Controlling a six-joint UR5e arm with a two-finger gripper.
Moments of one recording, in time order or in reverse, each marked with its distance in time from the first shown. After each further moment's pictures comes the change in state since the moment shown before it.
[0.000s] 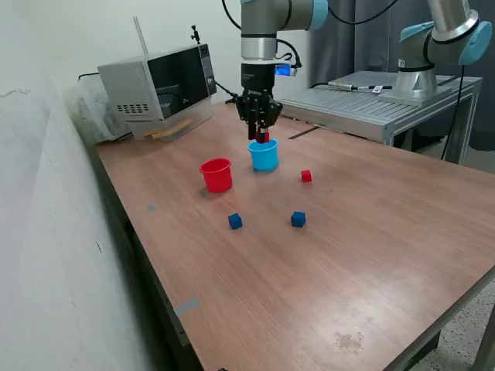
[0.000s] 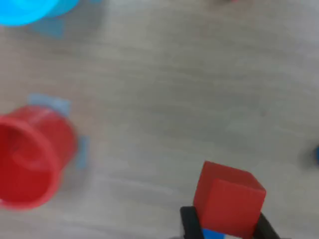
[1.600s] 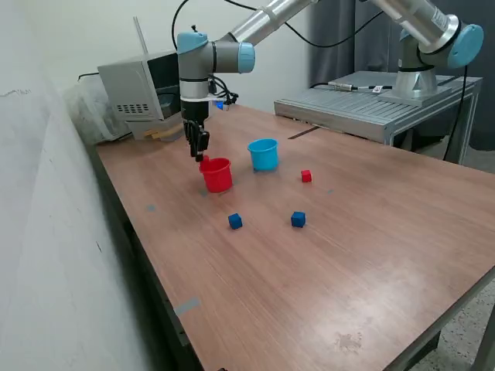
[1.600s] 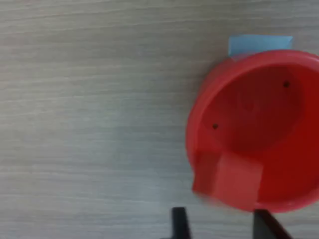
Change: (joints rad) arm -0.223 0.291 -0.292 -0.023 0.001 0.001
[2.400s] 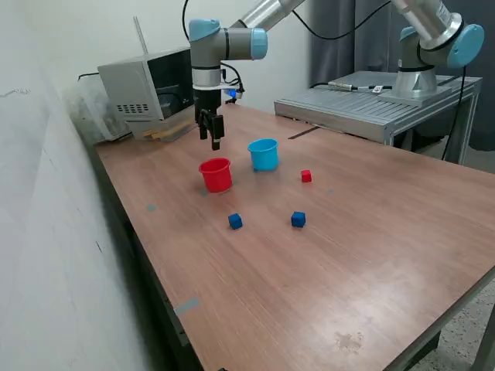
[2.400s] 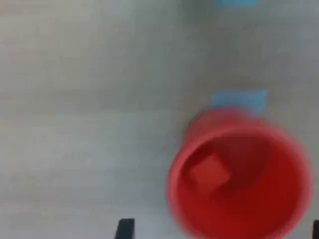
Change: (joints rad) arm 0.011 -0.133 0.166 0.011 -0.020 0.019
